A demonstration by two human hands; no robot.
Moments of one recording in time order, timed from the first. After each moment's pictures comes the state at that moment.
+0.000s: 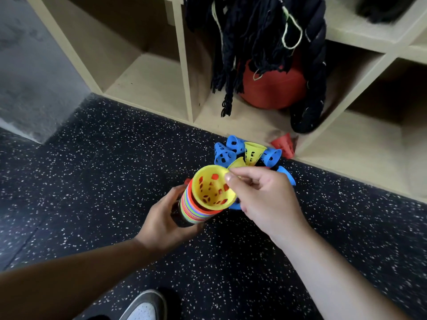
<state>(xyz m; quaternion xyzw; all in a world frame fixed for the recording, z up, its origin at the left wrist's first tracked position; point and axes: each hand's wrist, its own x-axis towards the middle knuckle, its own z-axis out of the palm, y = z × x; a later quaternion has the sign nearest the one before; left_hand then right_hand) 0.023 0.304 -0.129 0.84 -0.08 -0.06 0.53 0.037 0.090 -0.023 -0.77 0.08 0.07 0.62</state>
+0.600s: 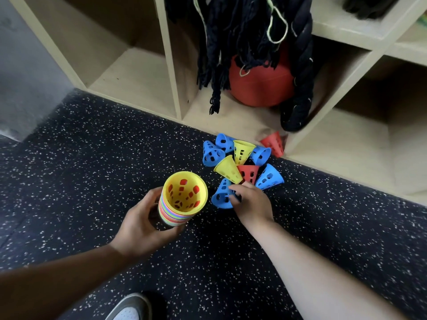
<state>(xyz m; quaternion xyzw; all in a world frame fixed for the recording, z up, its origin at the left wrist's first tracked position) 0.017 0.309 -0.129 0.82 -0.05 -0.07 0.56 0.065 0.050 -0.162 -0.97 0.03 0.11 0.23</state>
